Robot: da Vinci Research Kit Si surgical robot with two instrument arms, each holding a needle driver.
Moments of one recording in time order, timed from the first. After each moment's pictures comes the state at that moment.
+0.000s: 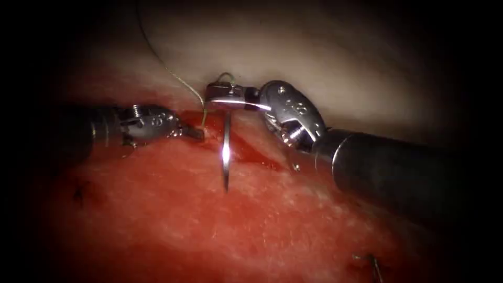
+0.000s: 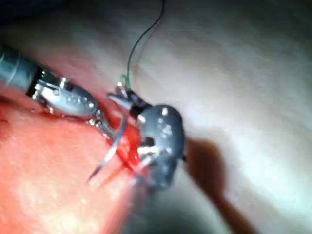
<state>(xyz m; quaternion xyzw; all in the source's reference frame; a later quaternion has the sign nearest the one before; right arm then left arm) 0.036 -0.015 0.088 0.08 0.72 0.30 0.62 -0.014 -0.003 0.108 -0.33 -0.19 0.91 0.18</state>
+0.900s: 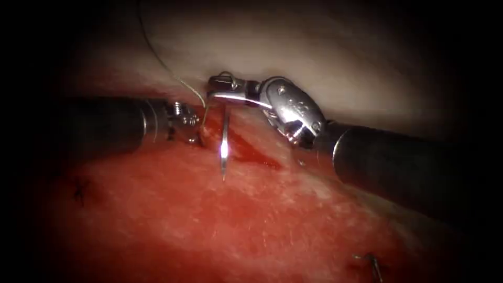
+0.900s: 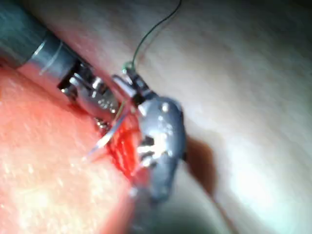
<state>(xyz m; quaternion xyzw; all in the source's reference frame) 0.037 -0.014 0.089 0.00 0.74 0.24 0.63 -0.016 -0.002 0.114 -0.13 -0.35 0.92 0.09</state>
